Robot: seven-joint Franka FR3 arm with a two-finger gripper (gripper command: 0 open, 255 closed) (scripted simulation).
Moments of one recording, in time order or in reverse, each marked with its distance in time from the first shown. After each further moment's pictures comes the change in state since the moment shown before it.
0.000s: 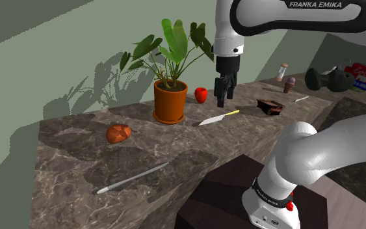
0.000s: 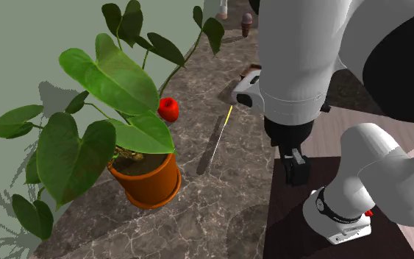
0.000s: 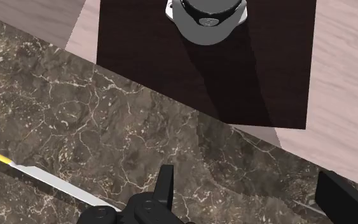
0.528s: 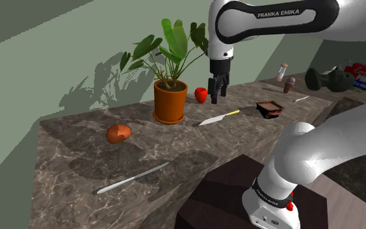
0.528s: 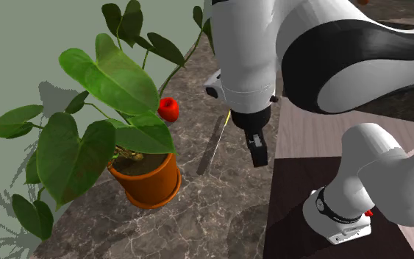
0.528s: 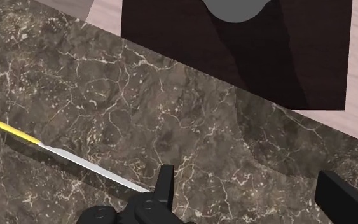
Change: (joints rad) arm -0.044 0.158 -0.081 0.037 -0.083 0.119 -0.082
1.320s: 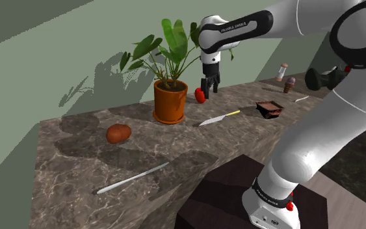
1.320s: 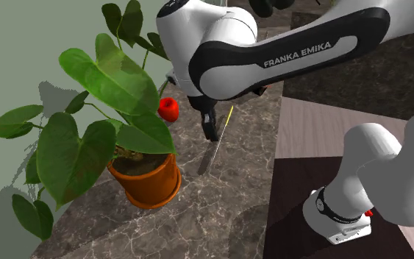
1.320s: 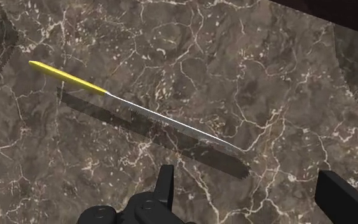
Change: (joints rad) arm -0.072 0.371 -0.142 0.189 -0.084 0.194 -0.151
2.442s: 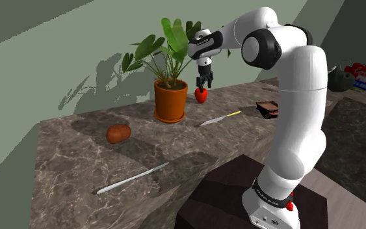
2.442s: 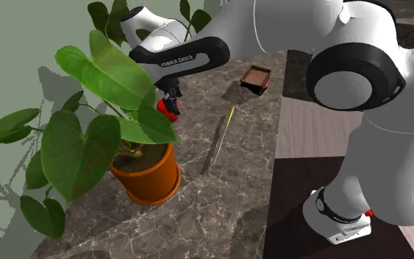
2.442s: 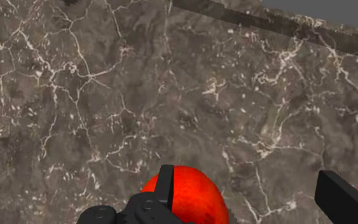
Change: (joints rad) arm -0.147 0.621 -0.104 0.580 0.085 0.067 -0.216
